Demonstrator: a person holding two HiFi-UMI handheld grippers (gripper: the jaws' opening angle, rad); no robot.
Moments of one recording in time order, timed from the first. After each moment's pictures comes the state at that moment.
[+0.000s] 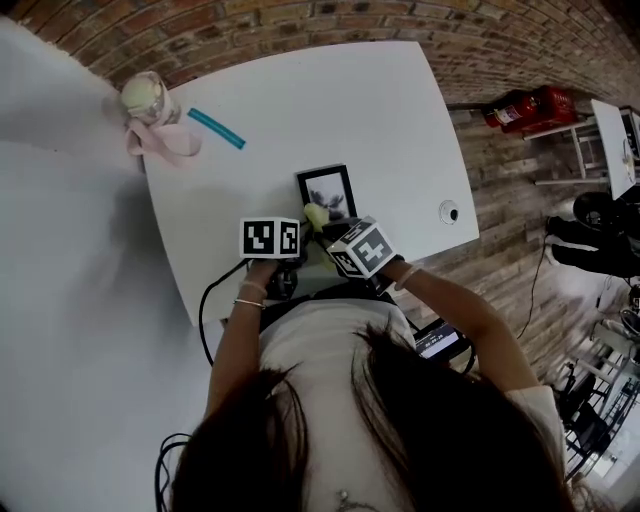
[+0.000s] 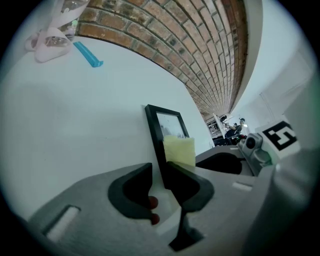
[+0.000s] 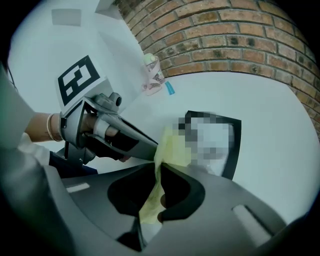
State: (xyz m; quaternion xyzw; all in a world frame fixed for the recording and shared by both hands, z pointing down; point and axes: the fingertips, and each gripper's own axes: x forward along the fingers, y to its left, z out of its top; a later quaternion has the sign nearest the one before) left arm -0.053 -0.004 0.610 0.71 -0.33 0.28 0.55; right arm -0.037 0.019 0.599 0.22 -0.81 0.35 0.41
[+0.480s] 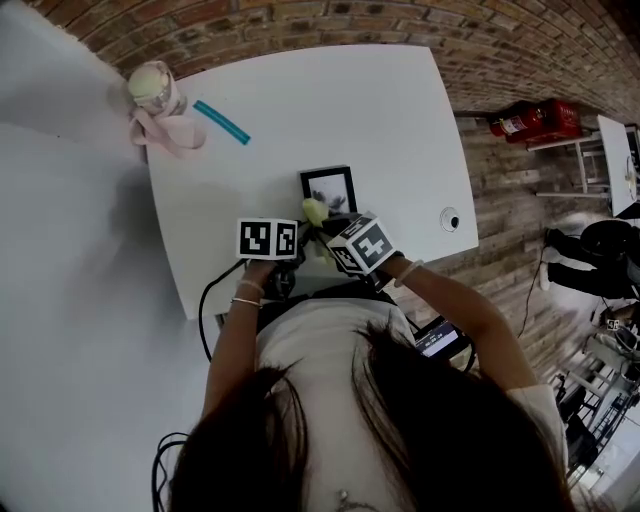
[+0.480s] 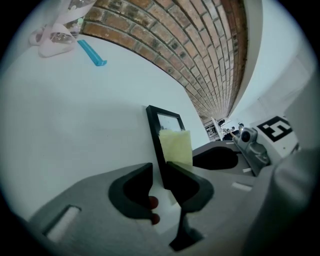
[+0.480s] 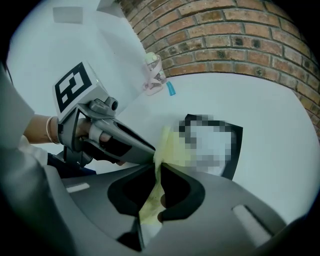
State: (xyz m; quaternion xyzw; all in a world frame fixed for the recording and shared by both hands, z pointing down) left arm -0.054 -0.006 0.611 0.72 -0.33 0.25 0.56; right arm -0.039 0.007 0.601 0.21 -0.82 0.34 0.42
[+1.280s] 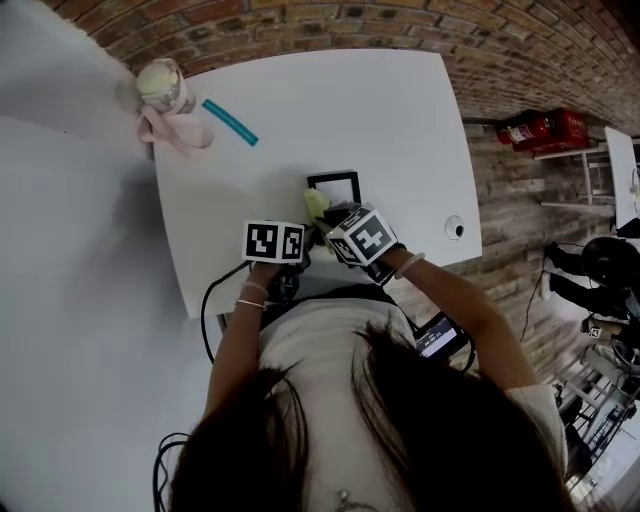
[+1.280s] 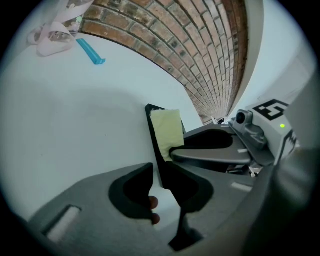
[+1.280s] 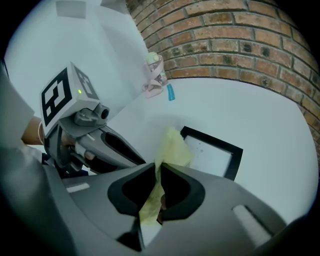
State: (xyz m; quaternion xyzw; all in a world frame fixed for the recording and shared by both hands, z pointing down) left arm -0.051 -0.004 0.612 0.72 -0.33 0.25 0.56; right arm -0.046 -0.024 0.600 0.21 -0.82 0.31 0.43
